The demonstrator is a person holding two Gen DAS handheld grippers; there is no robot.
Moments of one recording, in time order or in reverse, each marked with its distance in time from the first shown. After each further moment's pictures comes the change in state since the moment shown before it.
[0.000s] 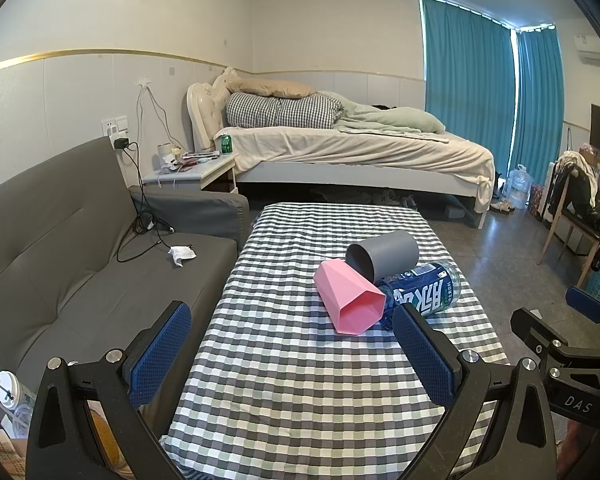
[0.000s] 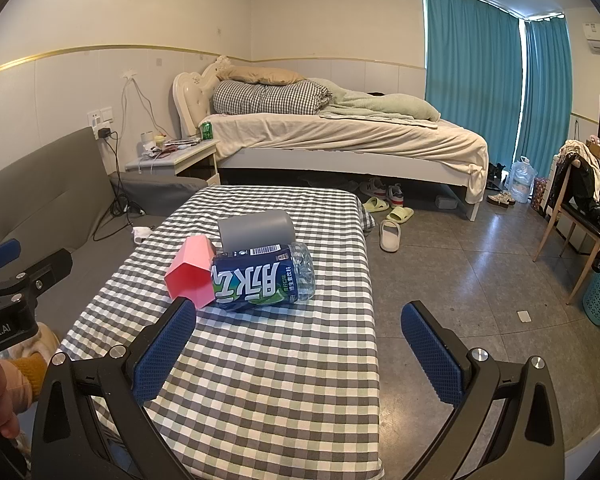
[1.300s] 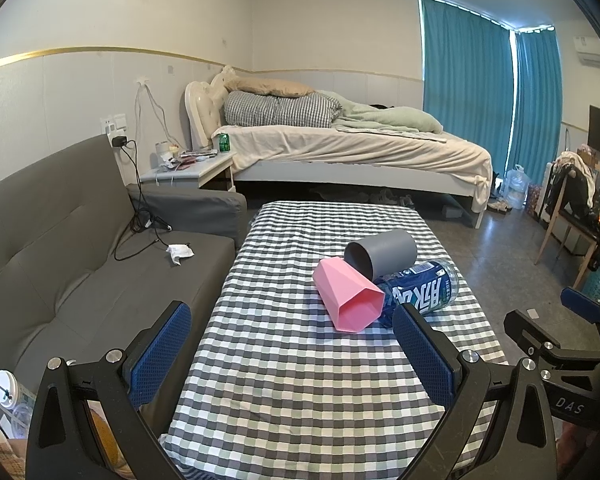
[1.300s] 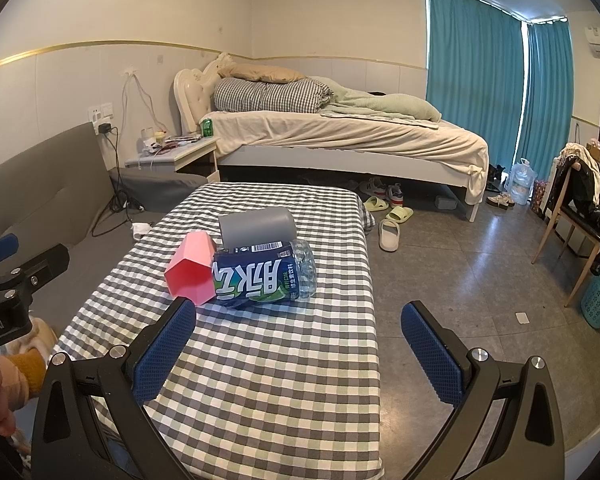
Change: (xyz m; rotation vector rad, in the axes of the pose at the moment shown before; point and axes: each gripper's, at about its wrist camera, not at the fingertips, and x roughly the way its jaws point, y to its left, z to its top) left arm -0.001 -0.001 0.002 -0.002 0.007 -0.009; right arm 0.003 0.001 -0.004 -0.009 0.006 -0.003
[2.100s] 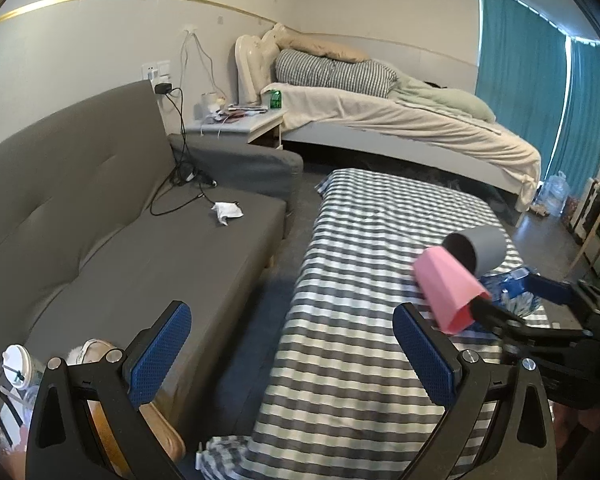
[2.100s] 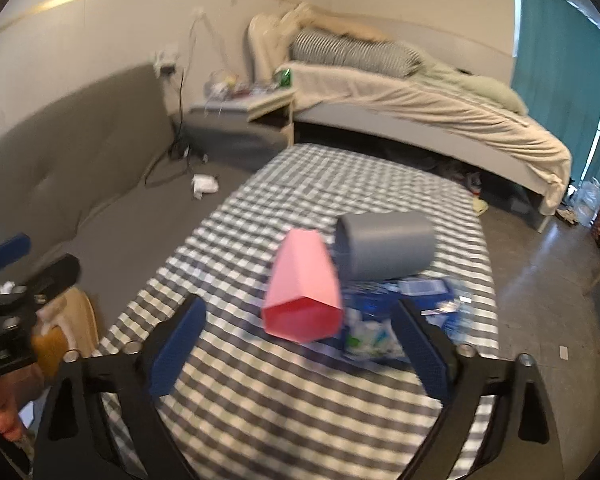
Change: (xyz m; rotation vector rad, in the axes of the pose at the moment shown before) left arm 0.066 0.094 0.001 -0.114 0.142 0.111; right arm 0.105 0.108 0.044 -0.188 0.198 0.213
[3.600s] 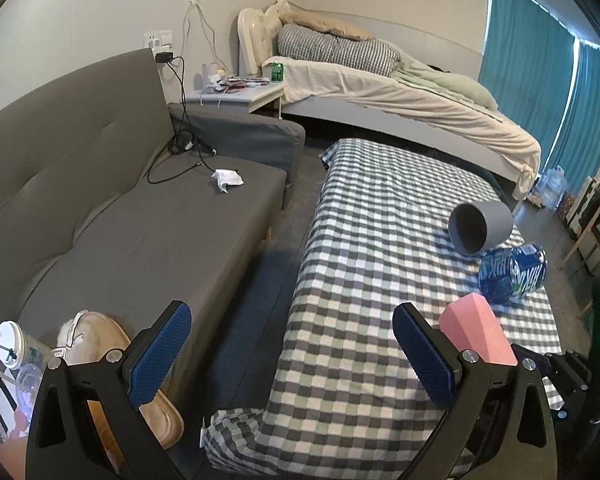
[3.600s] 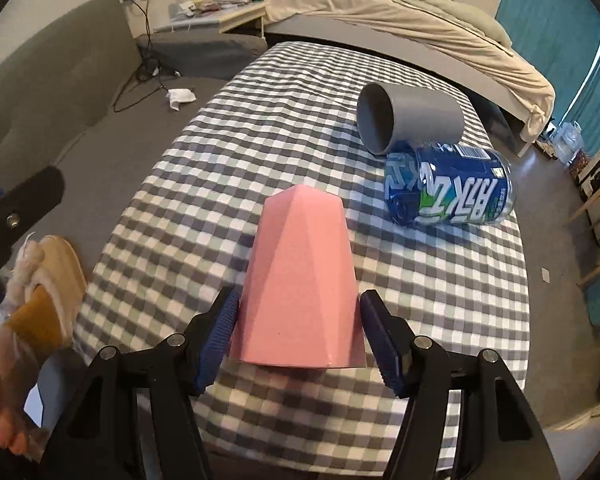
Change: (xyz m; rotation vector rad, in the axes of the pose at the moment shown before) left arm 0.002 0.023 -0.019 -0.036 0.101 -0.034; right arm 0.019 0.059 -0.048 0.070 0.298 -0.112
